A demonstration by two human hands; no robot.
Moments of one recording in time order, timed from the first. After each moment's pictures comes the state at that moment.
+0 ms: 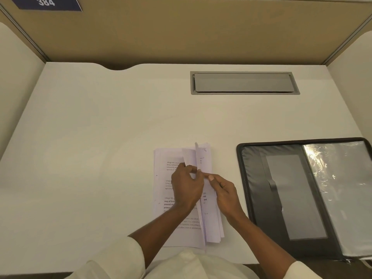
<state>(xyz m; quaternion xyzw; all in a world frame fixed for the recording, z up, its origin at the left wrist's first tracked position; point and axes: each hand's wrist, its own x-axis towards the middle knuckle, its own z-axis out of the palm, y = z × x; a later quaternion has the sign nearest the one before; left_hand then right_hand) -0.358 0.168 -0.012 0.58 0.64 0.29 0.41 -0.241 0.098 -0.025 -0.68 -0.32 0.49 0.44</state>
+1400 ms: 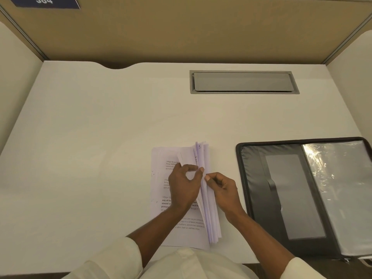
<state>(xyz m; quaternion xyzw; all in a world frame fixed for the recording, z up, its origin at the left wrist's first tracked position) -0.367 0.167 -0.016 0.57 0.62 0.31 0.44 -0.239 0.104 -0.027 -0.68 -0.29 0.48 0.46</state>
